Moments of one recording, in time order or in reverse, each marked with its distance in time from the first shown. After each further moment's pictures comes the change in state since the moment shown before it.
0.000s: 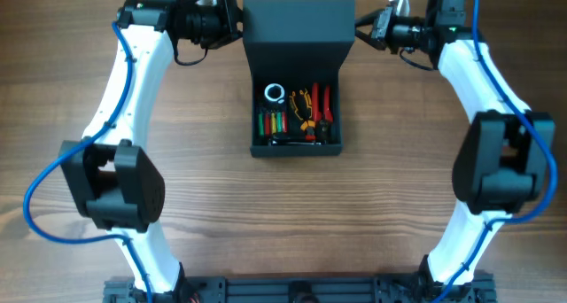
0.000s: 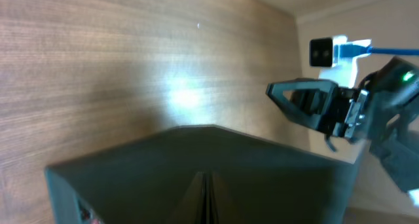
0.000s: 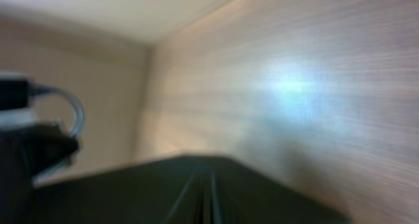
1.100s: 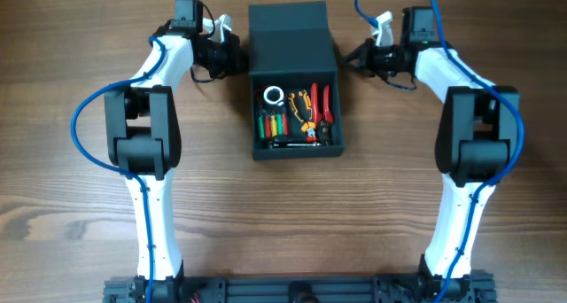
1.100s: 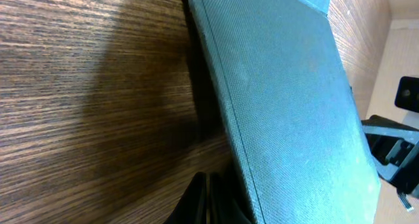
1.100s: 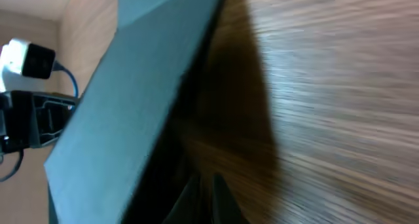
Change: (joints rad) left arm 0.041 0.439 0.004 0.194 -0.007 -0.025; right arm 0.041 0.241 -0.003 0.042 0.146 -0.122
